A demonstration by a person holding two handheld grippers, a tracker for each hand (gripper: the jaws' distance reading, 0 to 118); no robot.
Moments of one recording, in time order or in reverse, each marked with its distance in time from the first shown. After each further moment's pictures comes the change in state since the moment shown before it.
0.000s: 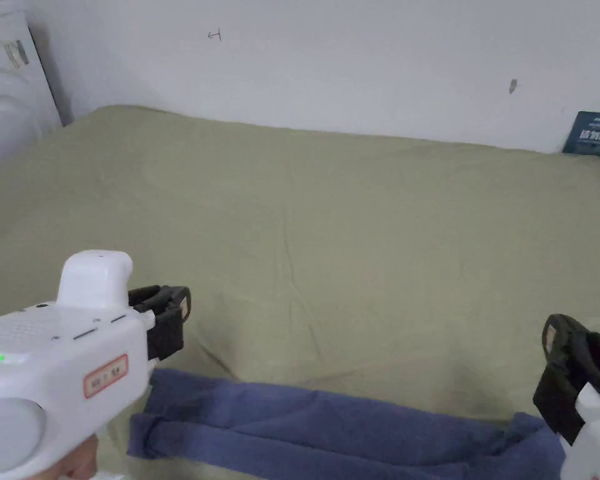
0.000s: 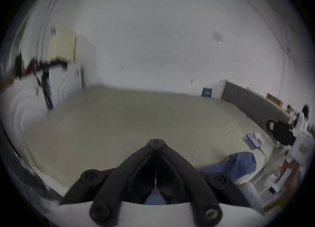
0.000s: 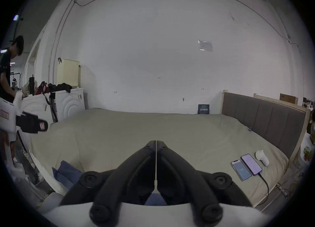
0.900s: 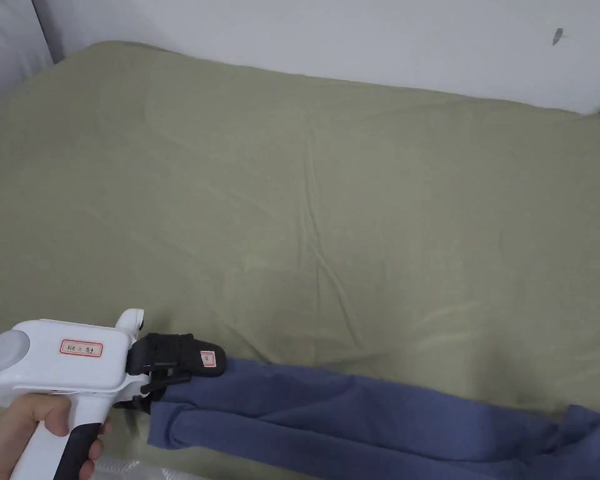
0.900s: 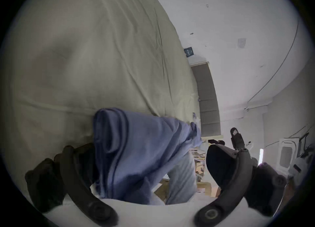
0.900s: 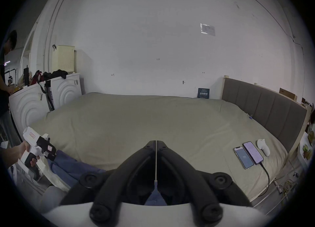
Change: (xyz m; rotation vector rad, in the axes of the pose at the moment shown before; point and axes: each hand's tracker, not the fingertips) left arm -0.147 -0.084 -0.175 -0.600 -0.653 0.589; right arm -0.015 -0.018 -0.029 -0.162 -0.022 0.005
